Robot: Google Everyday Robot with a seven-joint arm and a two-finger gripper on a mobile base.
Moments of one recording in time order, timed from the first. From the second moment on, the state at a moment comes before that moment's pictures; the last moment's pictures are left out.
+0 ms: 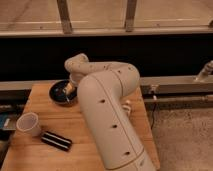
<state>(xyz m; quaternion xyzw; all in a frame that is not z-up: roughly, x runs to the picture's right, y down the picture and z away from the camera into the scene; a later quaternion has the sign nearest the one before) -0.186 0.013 0.968 -0.29 0.08 0.52 0.80</state>
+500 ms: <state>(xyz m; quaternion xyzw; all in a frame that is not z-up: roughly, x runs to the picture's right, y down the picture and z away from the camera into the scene) -0.197 0.029 0.978 -0.31 0.07 0.51 0.80</state>
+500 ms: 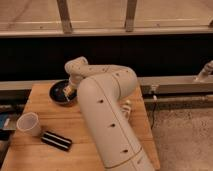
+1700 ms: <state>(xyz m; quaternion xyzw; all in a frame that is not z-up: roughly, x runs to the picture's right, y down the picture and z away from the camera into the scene) -0.160 -0.008 0.908 -0.24 0.01 0.57 0.79</state>
